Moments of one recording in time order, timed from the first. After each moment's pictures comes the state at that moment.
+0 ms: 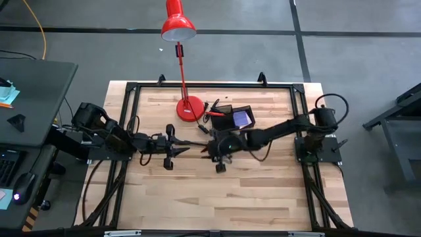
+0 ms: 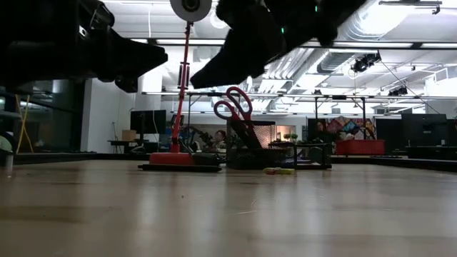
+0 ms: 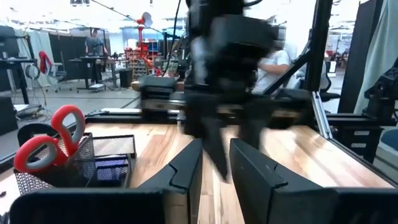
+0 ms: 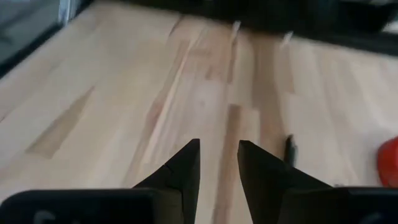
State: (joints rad) left arm -0.12 1.57 0.11 1.56 -0.26 0.03; right arm 0.11 1.81 1.09 0.22 -0.03 -0.14
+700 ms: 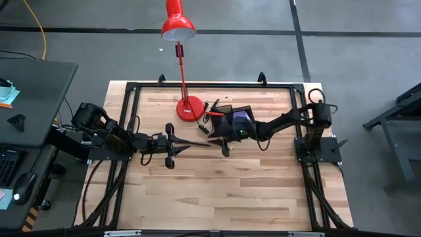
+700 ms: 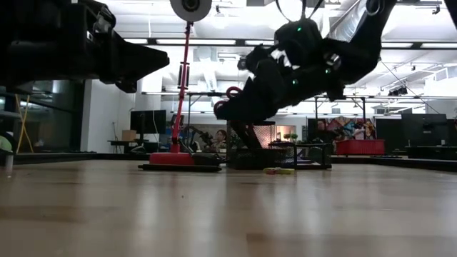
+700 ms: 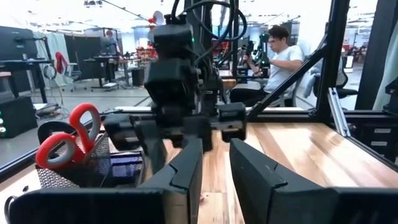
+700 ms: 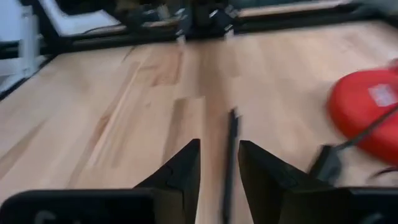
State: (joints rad) left arm -0.12 1.57 0.11 1.55 -0.31 0.05; right arm -0.09 1.85 0.76 0.76 -0.17 0.05
